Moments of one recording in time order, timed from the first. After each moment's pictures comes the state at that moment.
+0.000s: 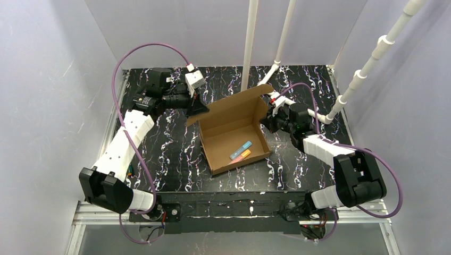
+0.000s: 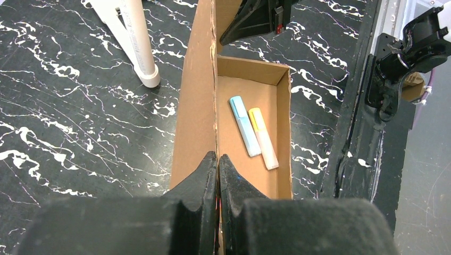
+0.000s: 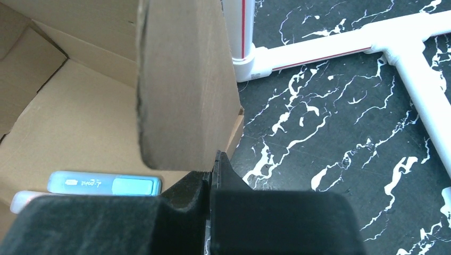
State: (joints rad) left arm -0.31 1.37 1.38 -0.66 0.84 0.37; right arm 0.32 1.40 0.64 0.38 -0.49 -0.13
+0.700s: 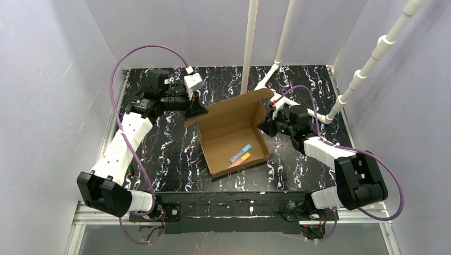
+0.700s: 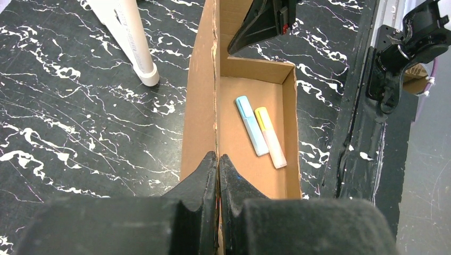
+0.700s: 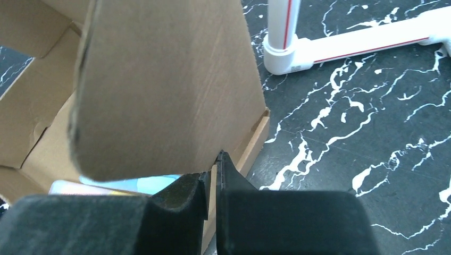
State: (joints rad) left arm -0.31 1.34 1.38 -0.68 0.84 0.40; right arm 0.32 1.38 0.61 0.36 -0.59 -0.06
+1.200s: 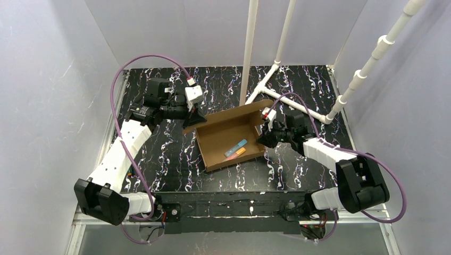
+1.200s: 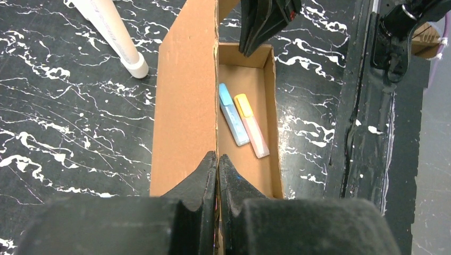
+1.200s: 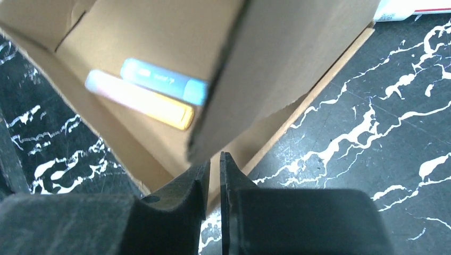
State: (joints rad) left arm -0.32 1.27 1.28 -0.70 0.85 0.53; right arm 0.35 1.36 0.61 0.11 -0.70 -0.27
